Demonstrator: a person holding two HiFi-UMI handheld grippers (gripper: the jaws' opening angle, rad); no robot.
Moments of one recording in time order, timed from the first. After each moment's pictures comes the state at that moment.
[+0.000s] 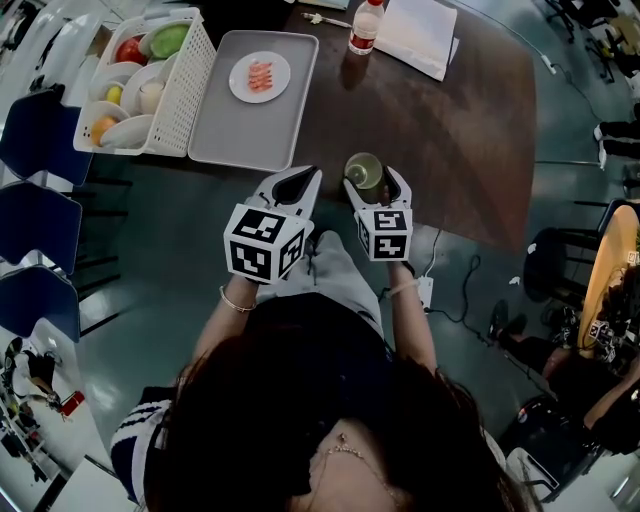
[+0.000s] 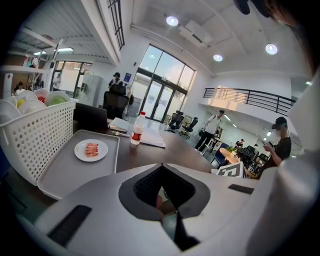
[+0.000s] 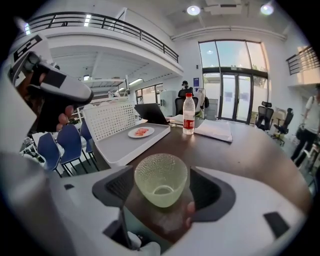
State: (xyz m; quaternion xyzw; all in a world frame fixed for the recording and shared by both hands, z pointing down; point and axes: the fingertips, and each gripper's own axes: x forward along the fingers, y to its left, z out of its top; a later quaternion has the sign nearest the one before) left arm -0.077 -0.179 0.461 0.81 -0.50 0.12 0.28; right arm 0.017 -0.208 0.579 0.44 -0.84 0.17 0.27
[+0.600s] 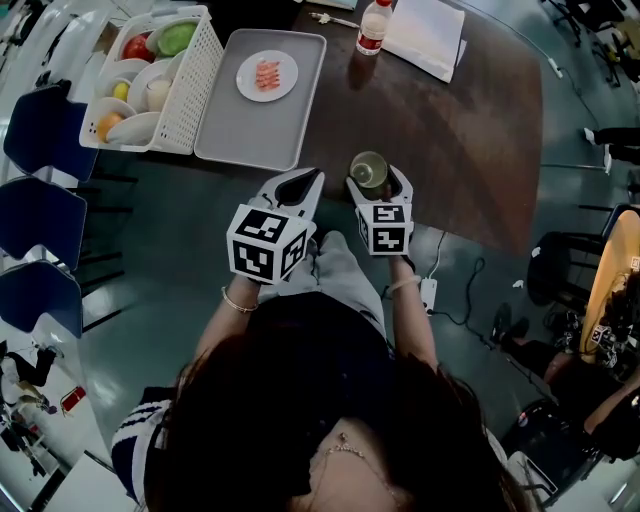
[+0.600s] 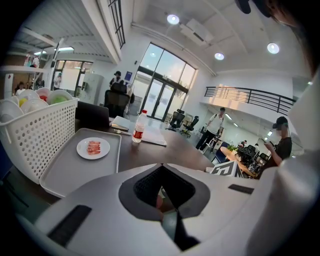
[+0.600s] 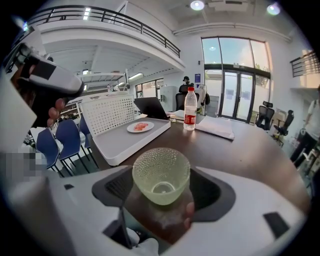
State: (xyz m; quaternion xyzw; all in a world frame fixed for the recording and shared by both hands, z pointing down) left arm -0.082 -0.174 0.466 0.81 -0.50 0.13 0.29; right arm 0.011 -0.213 0.593 0.44 -0.83 0.17 0.29
